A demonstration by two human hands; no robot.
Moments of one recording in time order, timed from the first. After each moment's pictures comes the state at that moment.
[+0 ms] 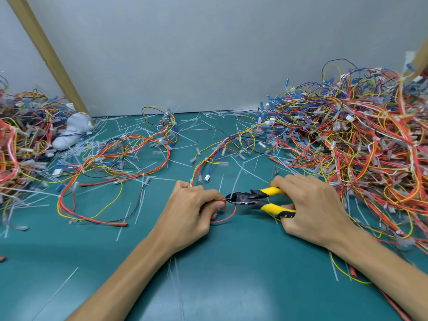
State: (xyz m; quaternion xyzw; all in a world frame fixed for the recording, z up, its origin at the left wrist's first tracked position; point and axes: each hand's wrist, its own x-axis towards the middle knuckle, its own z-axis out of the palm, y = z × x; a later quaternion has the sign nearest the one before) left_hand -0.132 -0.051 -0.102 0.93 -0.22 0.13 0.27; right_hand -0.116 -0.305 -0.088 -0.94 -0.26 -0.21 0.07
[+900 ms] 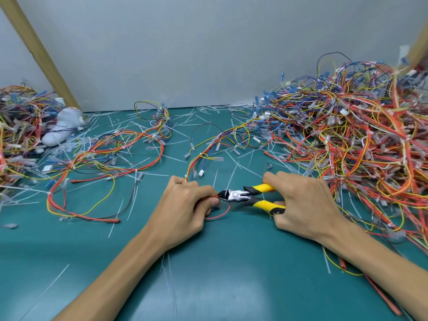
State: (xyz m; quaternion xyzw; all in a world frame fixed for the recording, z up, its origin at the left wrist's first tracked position) left_hand -0.132 -0.051 -0.103 0.93 -0.22 0.13 0.26; right_hand -0.115 -0.303 -0.091 -0.95 -0.25 -0.20 0.04
